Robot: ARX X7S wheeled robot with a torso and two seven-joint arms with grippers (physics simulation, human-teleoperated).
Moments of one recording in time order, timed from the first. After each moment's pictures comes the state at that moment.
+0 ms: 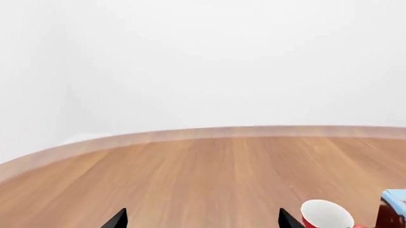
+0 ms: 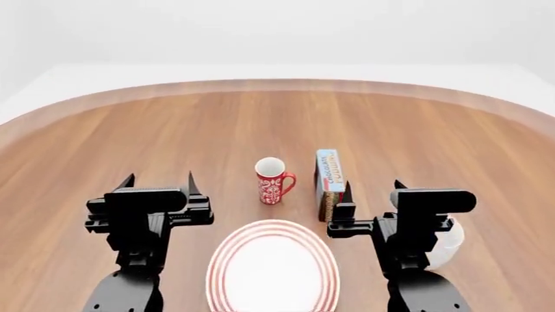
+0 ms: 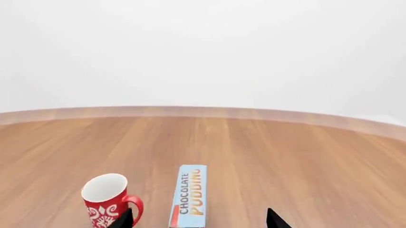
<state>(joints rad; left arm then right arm) -0.24 -0.16 0.06 0.28 -0.12 -0.44 -0.18 0.24 0.17 -0.09 -0.37 0.21 0.61 0.14</state>
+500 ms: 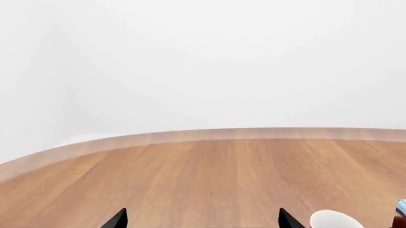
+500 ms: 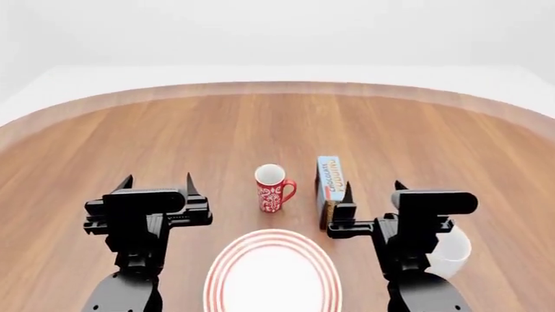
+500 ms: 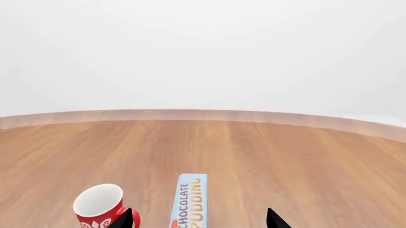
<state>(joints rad) -0.24 -0.17 0.07 0.28 -0.13 -0.43 -0.20 0.23 0.17 -0.09 -0.37 0.23 0.59 0.15</state>
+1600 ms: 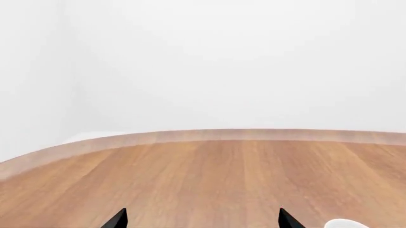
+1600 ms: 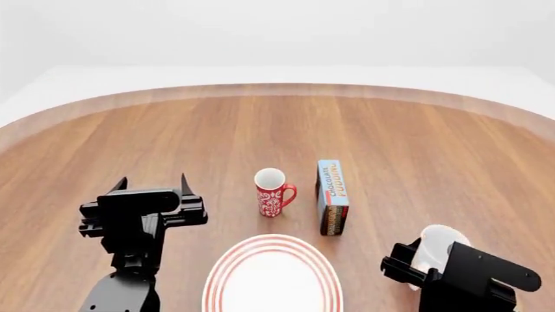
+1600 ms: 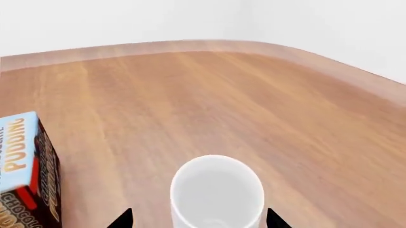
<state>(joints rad) -0.24 -0.19 0.07 0.25 -0.17 -0.41 -0.24 0.03 0.10 0.09 -0.44 0.23 0.70 0.54</state>
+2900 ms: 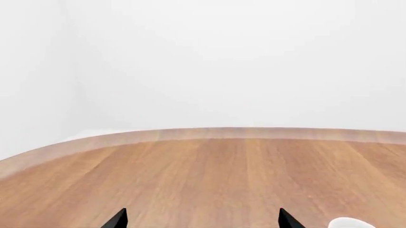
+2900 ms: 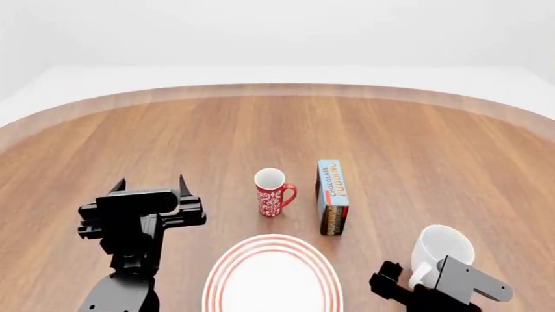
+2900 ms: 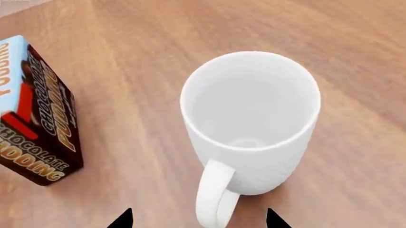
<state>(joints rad) -0.24 -0.21 0.09 0.24 -0.20 -0.39 -0.27 0.06 0.11 0.17 -0.18 0.48 0.69 0.47</state>
